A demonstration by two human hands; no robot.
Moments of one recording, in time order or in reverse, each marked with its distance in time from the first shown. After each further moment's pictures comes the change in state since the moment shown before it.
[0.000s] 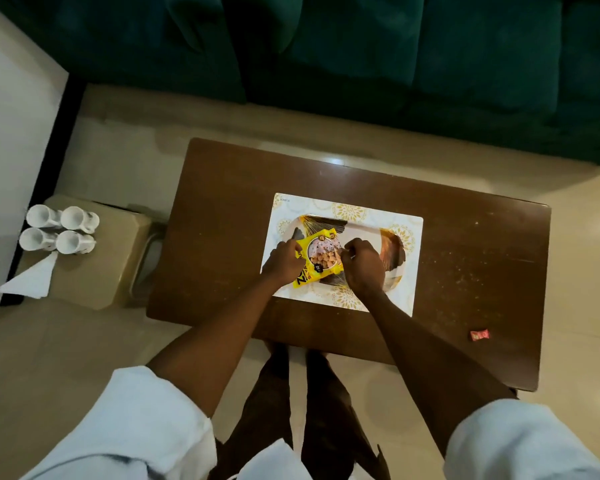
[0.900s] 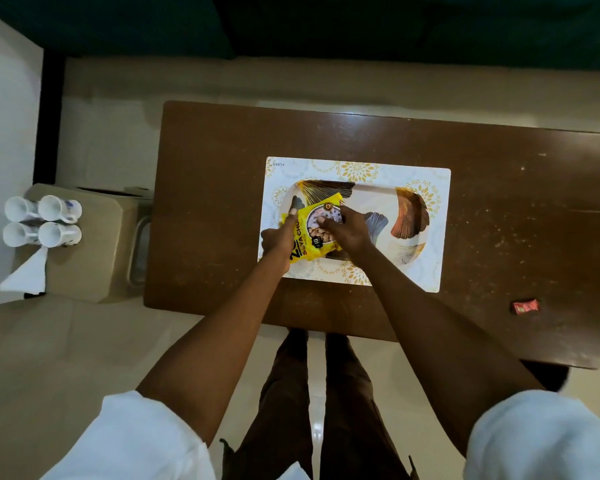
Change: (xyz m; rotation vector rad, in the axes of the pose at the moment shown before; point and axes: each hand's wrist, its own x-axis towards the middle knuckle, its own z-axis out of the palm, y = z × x) left_hand 0.075 -0.033 0.068 -0.928 0.202 -0.531; right_hand 0.058 0.038 0.083 0.705 -0.244 0.138
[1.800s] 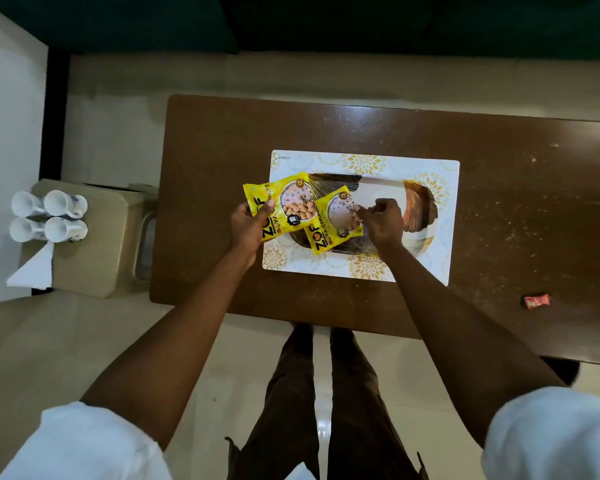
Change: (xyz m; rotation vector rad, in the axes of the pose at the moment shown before) left_hand 0.011 0.013 -0.071 -0.024 -0.029 0.448; right_hand 0.009 0.018 -0.036 -0.096 0.332 0.091
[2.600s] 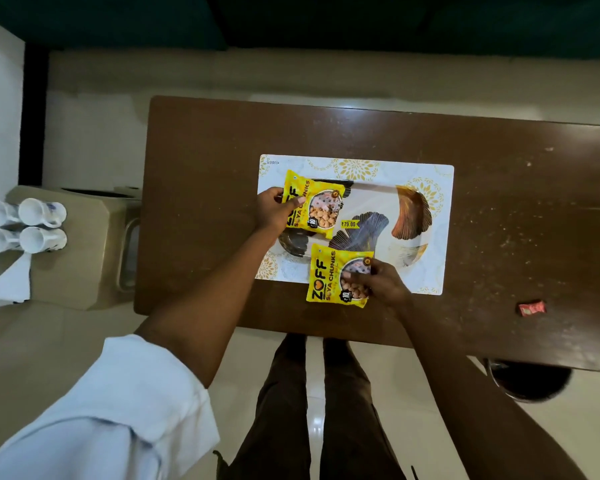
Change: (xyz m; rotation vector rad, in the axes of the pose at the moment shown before) left_hand 0.041 0.016 0.078 0.296 -0.074 0.096; right_hand -0.037 0.080 -0.022 0.229 -0.449 0.290
